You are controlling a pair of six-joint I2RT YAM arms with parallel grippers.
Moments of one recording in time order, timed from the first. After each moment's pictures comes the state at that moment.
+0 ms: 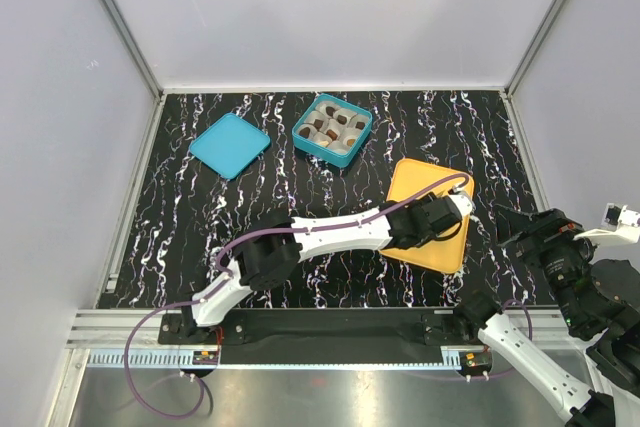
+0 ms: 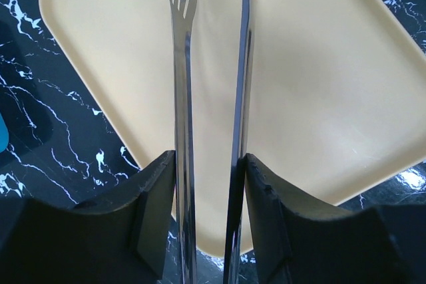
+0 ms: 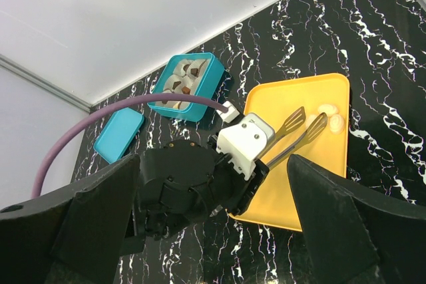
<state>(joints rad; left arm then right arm) -1.26 2.25 1.93 -0.54 -0.41 -0.05 0.62 0.31 1.22 -1.05 0.57 0.67</state>
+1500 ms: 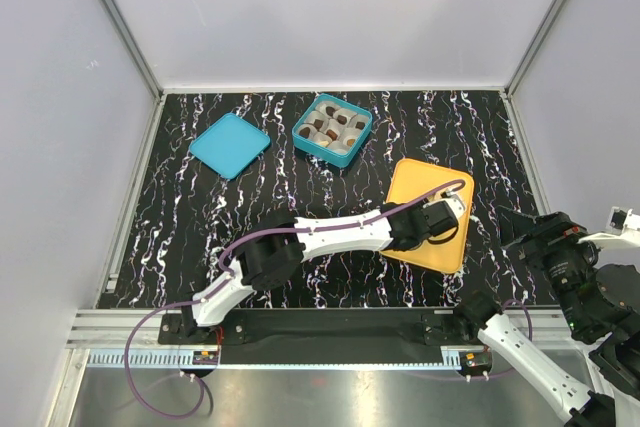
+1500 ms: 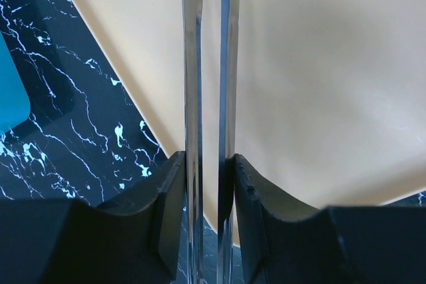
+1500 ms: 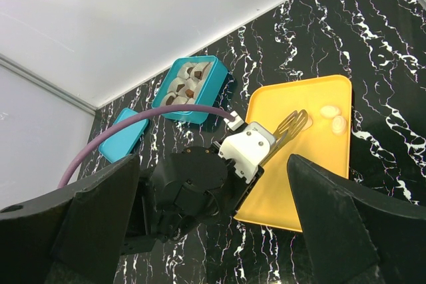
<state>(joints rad) -1.26 2.27 1.92 -0.61 -0.50 -0.05 0.62 0.30 1.22 -1.05 0.57 0.67</state>
